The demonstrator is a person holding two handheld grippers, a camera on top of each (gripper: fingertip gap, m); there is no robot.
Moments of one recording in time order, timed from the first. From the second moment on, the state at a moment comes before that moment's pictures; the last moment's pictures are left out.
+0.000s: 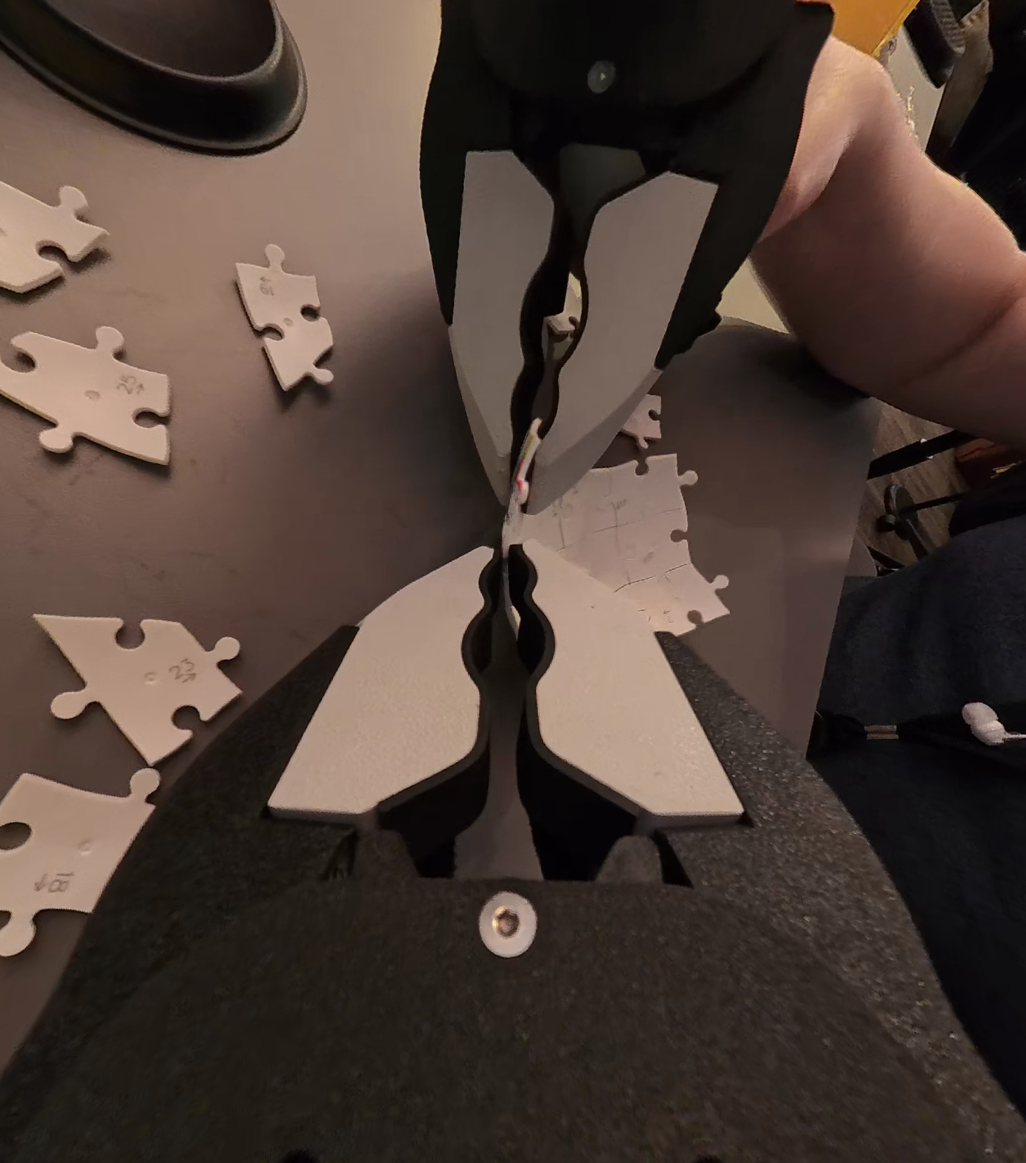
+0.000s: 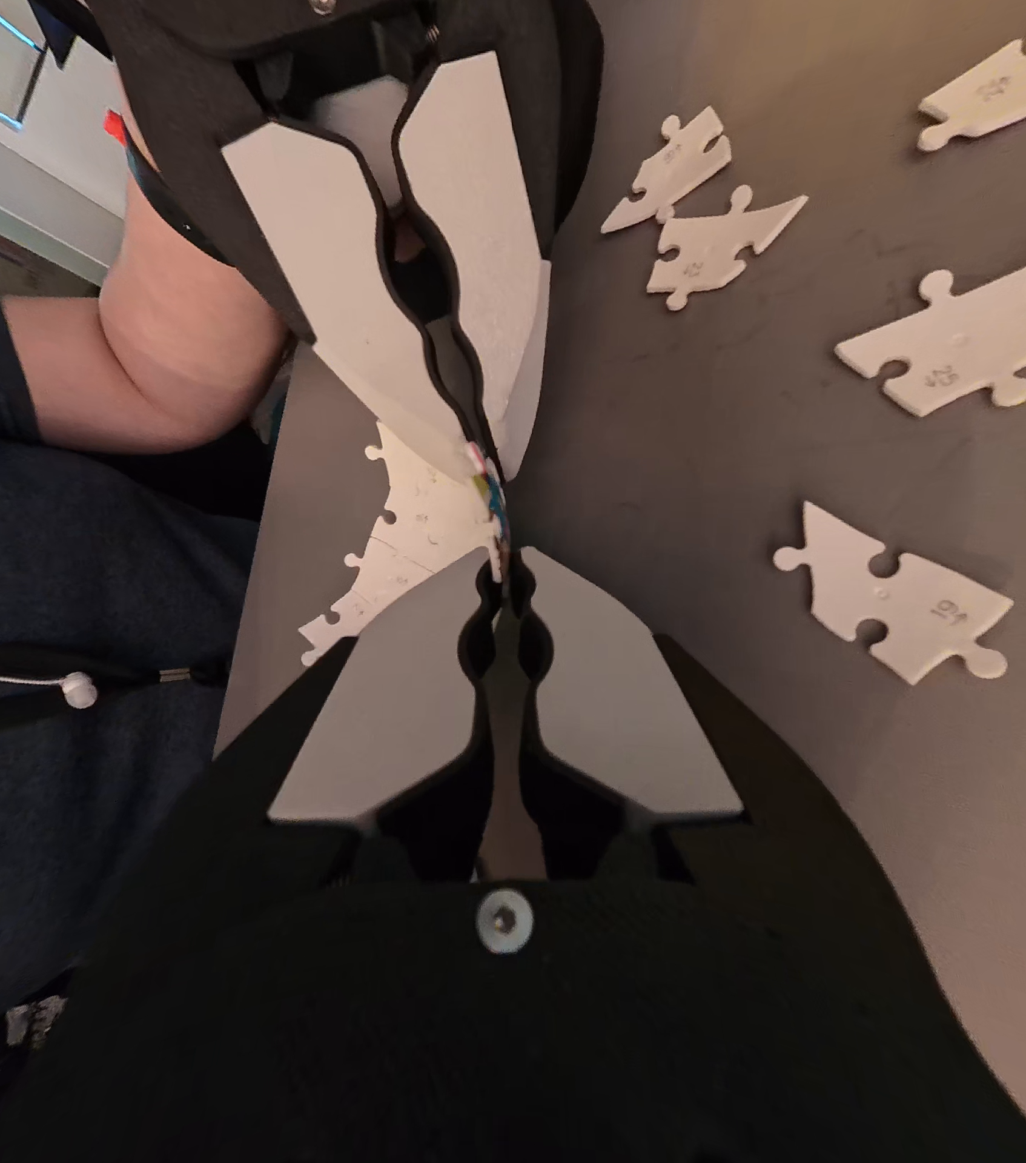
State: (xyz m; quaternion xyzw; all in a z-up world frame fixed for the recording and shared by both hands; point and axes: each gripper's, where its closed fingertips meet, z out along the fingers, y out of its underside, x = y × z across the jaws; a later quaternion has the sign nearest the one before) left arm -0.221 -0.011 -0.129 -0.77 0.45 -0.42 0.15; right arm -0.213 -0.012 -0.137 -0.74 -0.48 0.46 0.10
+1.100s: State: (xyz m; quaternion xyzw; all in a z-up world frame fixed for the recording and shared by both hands) left arm -0.212 -0.013 -0.124 -0.76 0.44 -0.45 0.15; right arm -0.212 -0.017 -0.136 -0.74 -0.48 0.46 0.09
